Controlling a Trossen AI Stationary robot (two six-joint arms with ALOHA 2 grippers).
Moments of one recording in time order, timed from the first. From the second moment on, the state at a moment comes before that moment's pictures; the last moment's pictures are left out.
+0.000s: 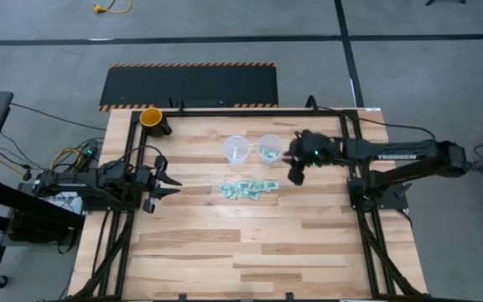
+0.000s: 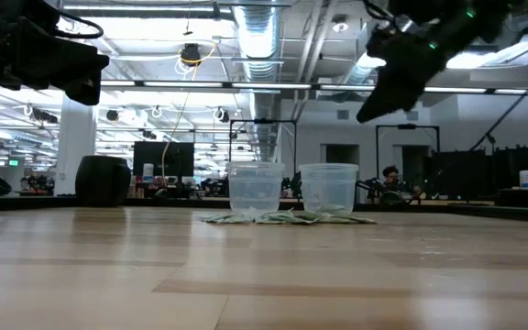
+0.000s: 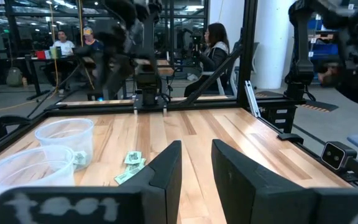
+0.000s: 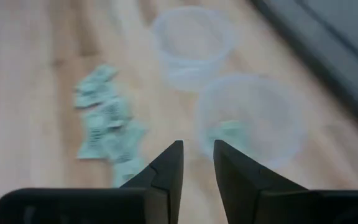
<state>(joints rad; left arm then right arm) -0.01 0.01 0.01 0.06 0.14 0.00 -0.16 1.11 0.70 -0.29 0.11 0.08</state>
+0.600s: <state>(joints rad) -0.01 0.01 0.01 0.06 0.14 0.00 0.00 1.10 0.48 -0.11 0.13 0.19</state>
